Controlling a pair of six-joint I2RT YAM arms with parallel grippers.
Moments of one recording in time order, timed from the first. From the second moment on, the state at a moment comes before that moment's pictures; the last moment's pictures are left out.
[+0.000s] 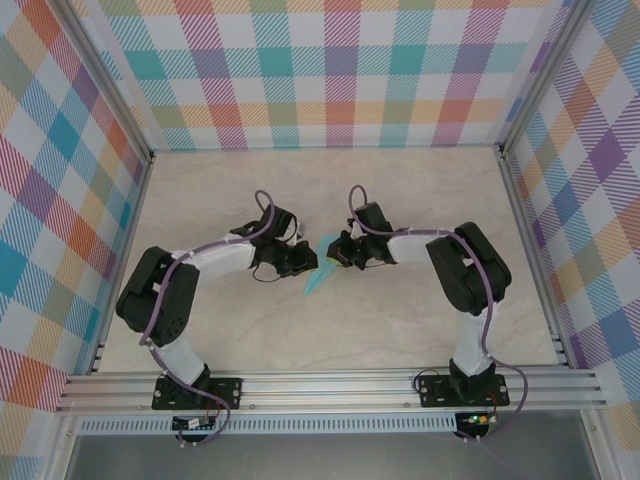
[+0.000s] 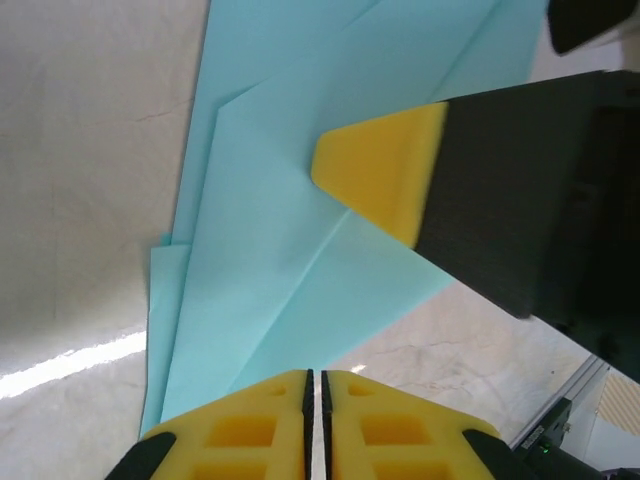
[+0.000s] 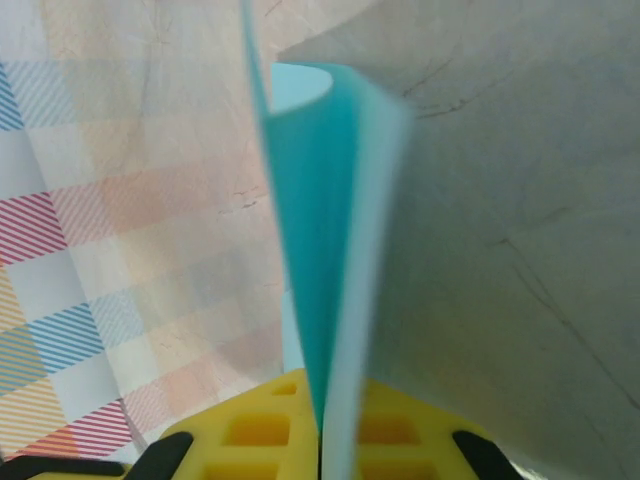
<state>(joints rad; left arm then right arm) -0.51 1.69 1.00 -0.32 0.49 -0.72 0.54 1.94 1.05 0.00 -0.56 0.95</state>
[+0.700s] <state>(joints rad) -0.51 1.10 0.72 -0.45 0.08 -0.74 0.73 1.77 1.58 -1.19 0.33 0.60</state>
